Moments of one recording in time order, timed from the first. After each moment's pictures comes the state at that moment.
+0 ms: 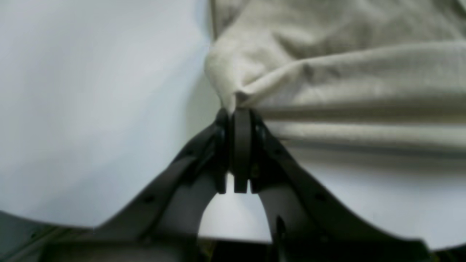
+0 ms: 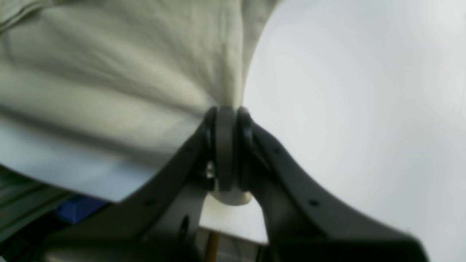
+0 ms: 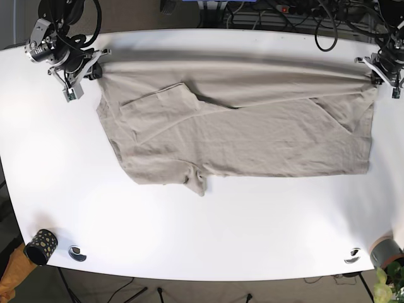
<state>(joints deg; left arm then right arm) 19.3 -14.7 -46.1 90.1 -10.7 -40.1 42.6 -21.2 11.6 34.5 103.2 27.8 40.1 -65.1</state>
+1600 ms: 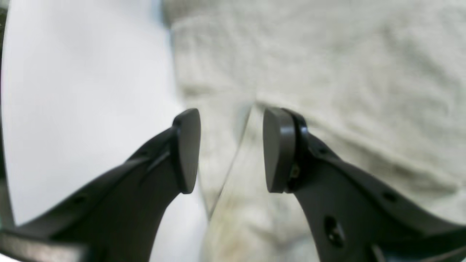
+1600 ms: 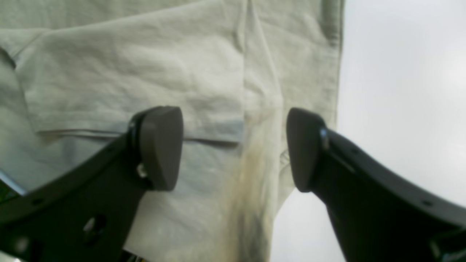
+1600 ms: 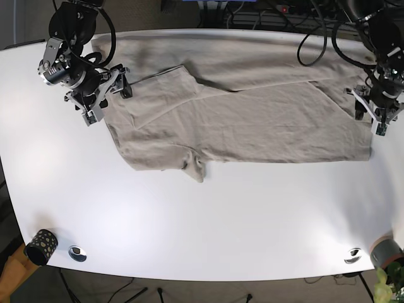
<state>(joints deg) 7.1 -13.7 -36.3 93.9 -3.7 -40.1 43.2 -12.6 9.8 26.0 104.5 26.9 39.9 -65.8</state>
